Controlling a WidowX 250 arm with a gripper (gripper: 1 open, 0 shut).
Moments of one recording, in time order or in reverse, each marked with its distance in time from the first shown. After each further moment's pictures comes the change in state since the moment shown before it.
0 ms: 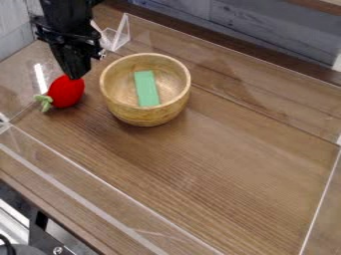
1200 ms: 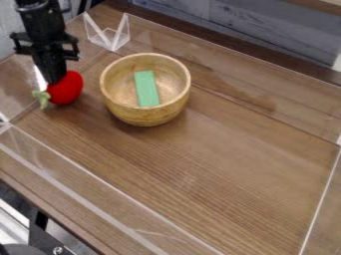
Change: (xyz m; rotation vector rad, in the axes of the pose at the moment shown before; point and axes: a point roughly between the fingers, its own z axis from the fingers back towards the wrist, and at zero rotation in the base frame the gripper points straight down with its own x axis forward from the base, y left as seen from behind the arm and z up) arm 0.017 0.053 -0.029 -0.023 0.047 0.208
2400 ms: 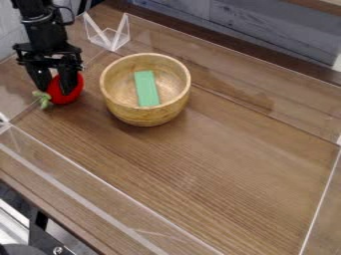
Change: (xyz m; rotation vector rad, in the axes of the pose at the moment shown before) arm -0.006 0.016 -0.027 -0.006 0.049 0.062
